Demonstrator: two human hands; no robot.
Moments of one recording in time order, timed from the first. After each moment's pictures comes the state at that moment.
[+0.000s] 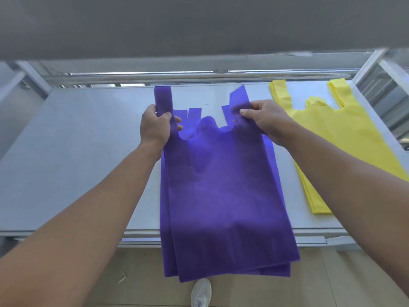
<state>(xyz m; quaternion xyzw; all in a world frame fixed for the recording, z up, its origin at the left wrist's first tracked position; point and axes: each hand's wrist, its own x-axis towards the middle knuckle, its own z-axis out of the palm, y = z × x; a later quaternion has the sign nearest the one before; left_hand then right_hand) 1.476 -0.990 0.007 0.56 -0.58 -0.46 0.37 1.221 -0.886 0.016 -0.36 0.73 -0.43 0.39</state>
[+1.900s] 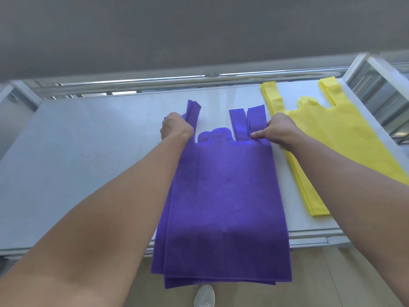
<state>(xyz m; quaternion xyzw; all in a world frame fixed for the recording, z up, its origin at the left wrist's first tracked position) 1.402 -1.017 -0.019 0.67 -0.68 -0.28 0.11 1.184 -0.863 -0.003 -0.32 0.88 -0.22 0.26</state>
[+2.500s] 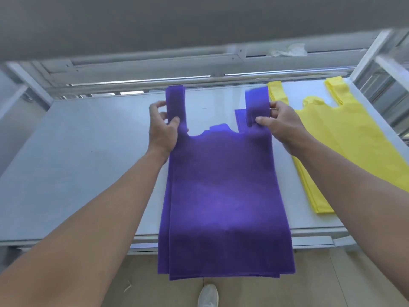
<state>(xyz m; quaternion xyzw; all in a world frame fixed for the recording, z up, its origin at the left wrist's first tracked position) 1.461 -0.994 -0.015 0.49 -0.63 -0.44 0.42 1.199 -0.852 0.002 -0.34 0.73 -0.51 0.31</state>
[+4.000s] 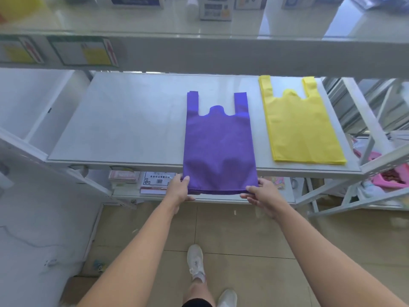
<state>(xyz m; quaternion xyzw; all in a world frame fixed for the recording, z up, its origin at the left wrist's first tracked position) 1.600 -0.724 -0.029 0.63 -0.47 -0.60 0.16 1.361 -0.593 -0.011 -0.10 0.72 -0.43 0.53</state>
